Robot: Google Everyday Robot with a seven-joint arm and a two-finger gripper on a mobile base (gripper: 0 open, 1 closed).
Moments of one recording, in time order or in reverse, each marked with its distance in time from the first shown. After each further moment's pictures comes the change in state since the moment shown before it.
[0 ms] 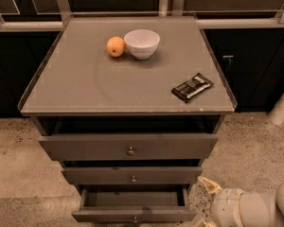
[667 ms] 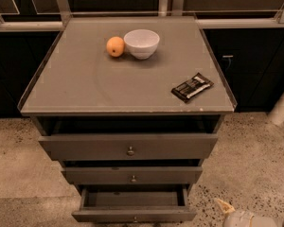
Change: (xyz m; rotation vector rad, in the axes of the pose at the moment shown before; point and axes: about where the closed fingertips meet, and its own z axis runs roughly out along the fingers) arm 0.109 -0.033 0.031 0.044 -0.064 0.244
